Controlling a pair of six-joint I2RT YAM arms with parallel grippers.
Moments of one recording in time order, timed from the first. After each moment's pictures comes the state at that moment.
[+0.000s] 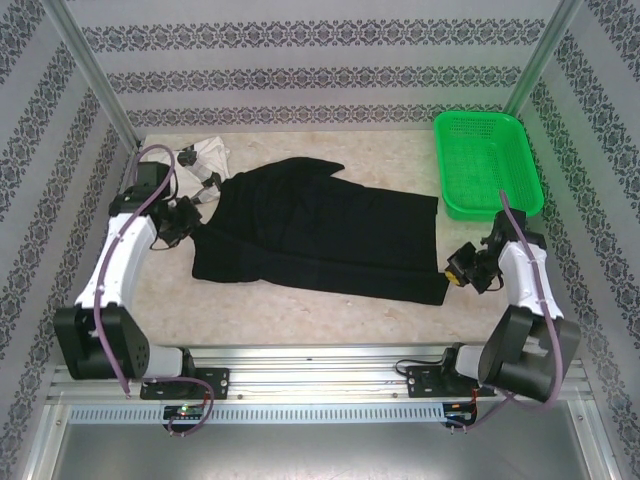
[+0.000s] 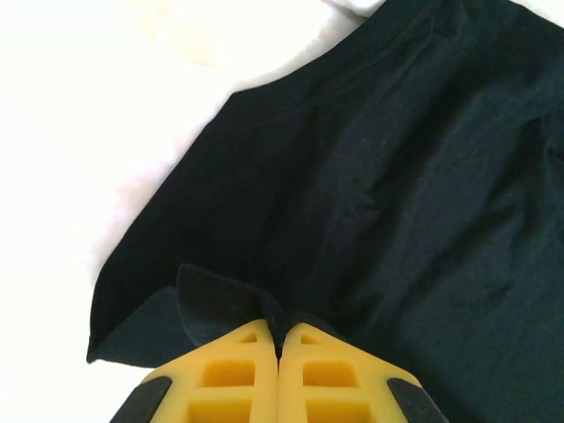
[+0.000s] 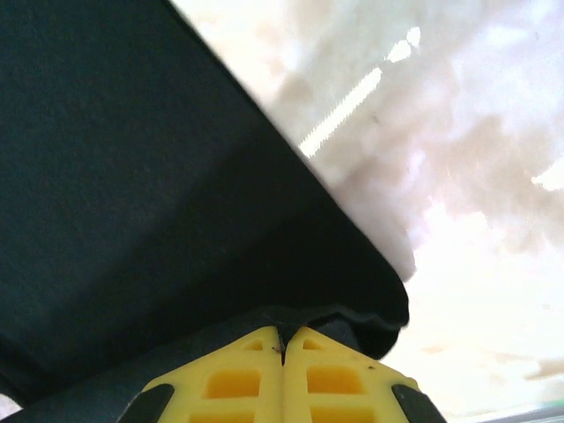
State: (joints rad) left arm 0.09 1.39 1.21 -0.91 0.14 -0.64; right arm -0.36 1.30 0.87 -1.02 -0.39 0.54
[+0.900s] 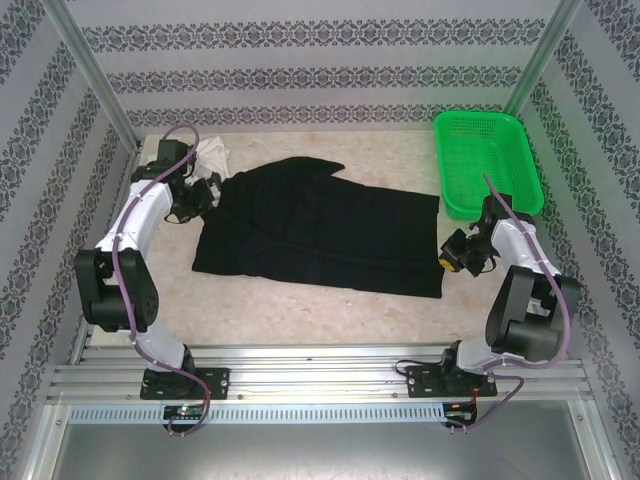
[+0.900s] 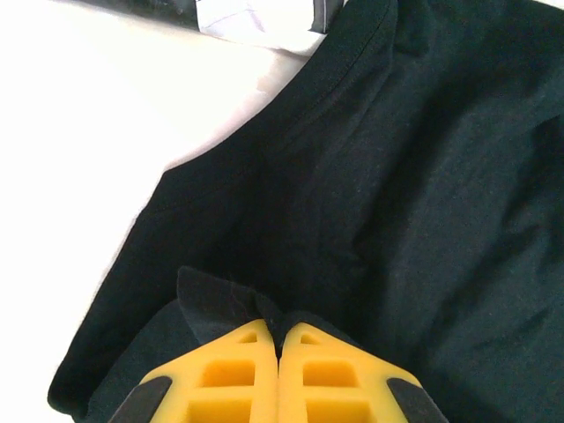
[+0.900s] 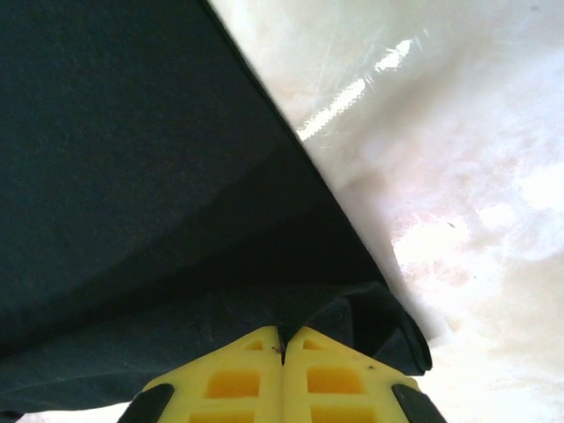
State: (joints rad) left arm 0.06 1.67 1.41 -0.88 0.13 -0.52; right arm -0.29 1.49 0.97 -0.94 -0.38 0.48
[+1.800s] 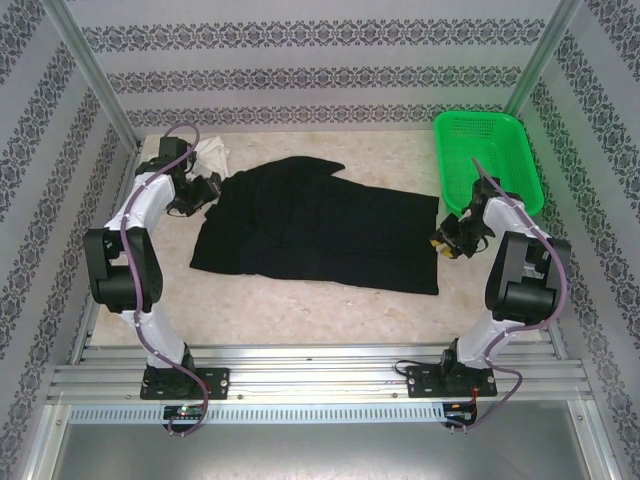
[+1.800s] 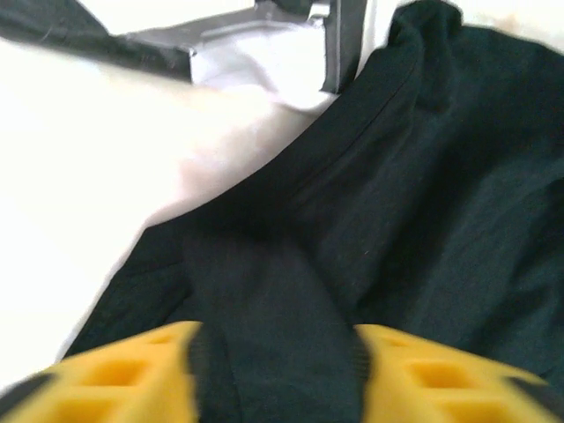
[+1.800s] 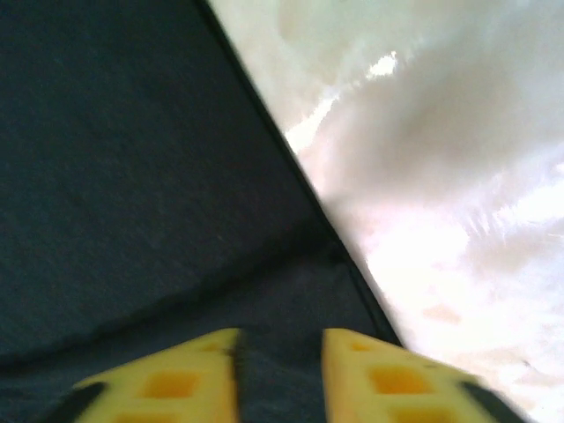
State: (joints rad) left arm 0.09 1.82 1.49 -0.79 0.17 -0.54; right arm -0.24 1.72 1.16 -0.89 -0.36 0.49
